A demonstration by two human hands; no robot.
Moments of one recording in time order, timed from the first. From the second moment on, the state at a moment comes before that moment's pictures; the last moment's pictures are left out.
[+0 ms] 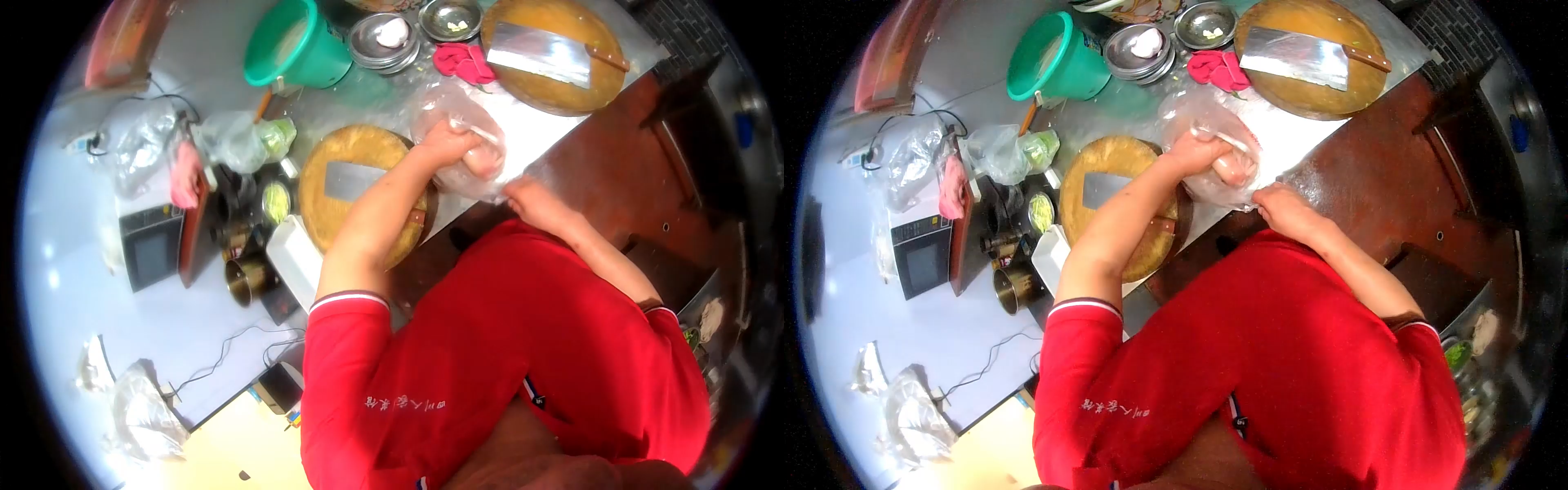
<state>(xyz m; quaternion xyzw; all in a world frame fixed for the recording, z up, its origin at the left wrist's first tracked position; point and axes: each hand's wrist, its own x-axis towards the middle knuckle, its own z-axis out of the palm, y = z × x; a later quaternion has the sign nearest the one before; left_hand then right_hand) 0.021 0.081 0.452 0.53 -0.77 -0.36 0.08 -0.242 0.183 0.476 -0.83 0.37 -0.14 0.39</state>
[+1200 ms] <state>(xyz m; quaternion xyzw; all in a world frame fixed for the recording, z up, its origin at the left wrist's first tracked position) 0.272 0.402 0.467 0.67 -0.69 -0.02 0.27 0.000 0.218 0.482 -0.92 0.24 -0.09 0.28</state>
